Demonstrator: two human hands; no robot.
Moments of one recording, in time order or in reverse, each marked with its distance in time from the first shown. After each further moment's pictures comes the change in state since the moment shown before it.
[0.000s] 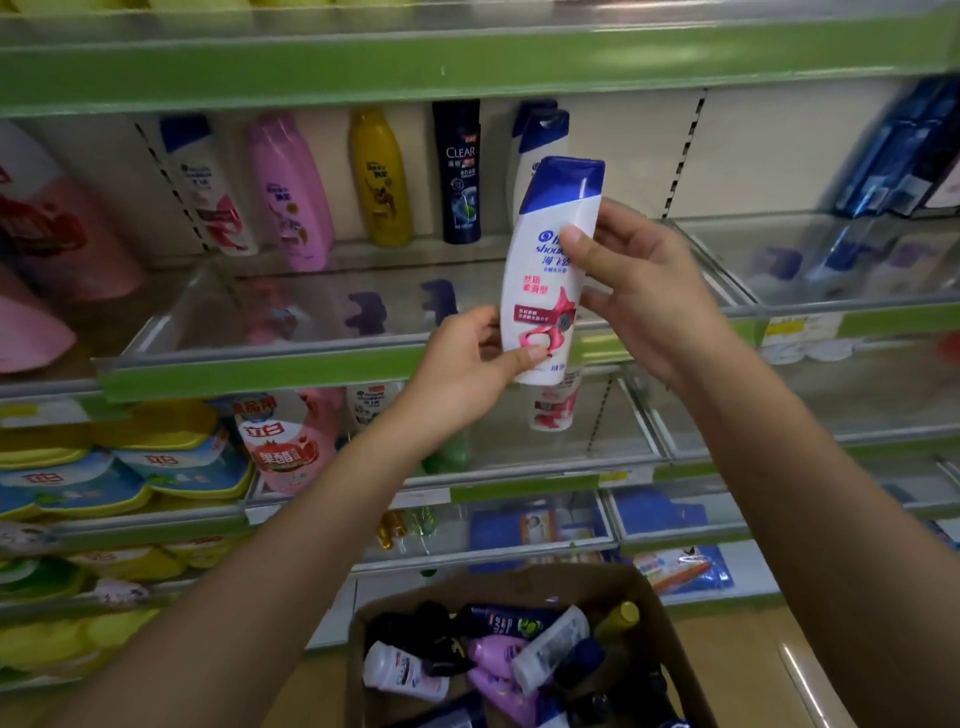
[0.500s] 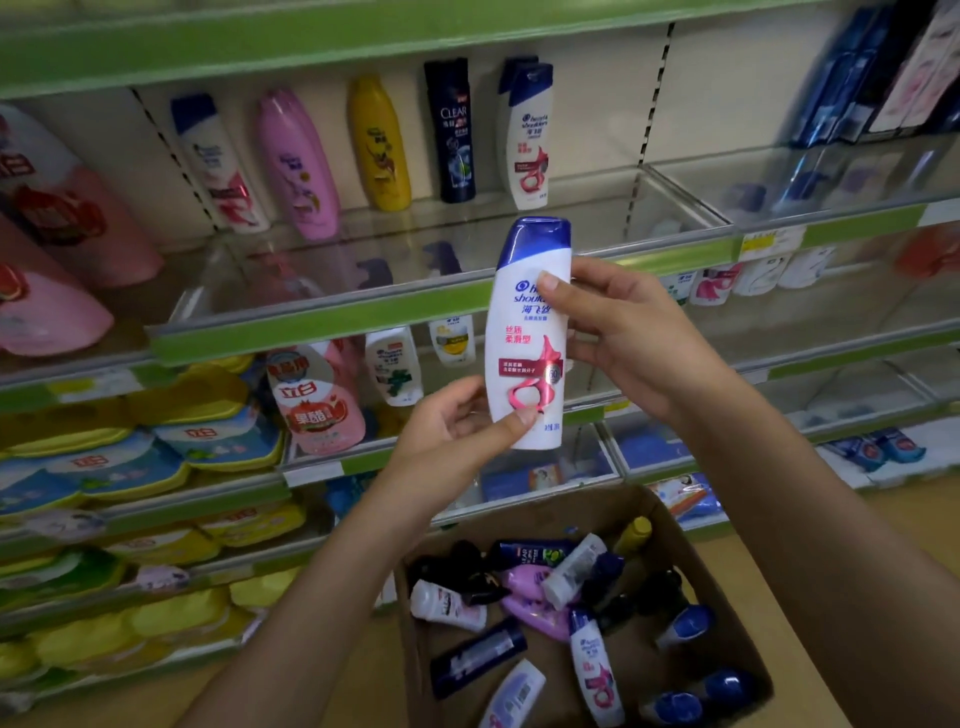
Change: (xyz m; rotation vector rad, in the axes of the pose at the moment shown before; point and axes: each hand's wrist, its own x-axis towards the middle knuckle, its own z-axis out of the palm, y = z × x) left_hand -0.138 -0.033 -0.028 -0.277 -0.121 -0.129; right_hand -0.109 0.016 0.049 -0.013 0.013 0.192
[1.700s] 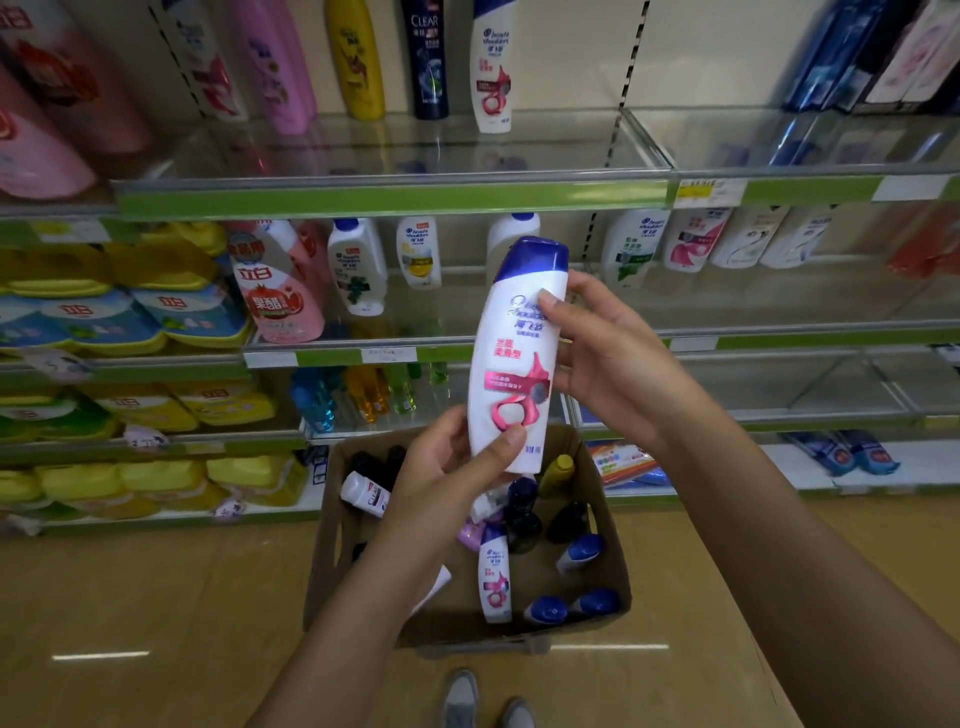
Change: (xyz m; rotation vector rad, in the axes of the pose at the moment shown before) left_hand -0.102 -0.039 0.174 -0.209 0.240 -0.159; right_hand -0.110 0.021 -0.104 0.236 -0.180 0.196
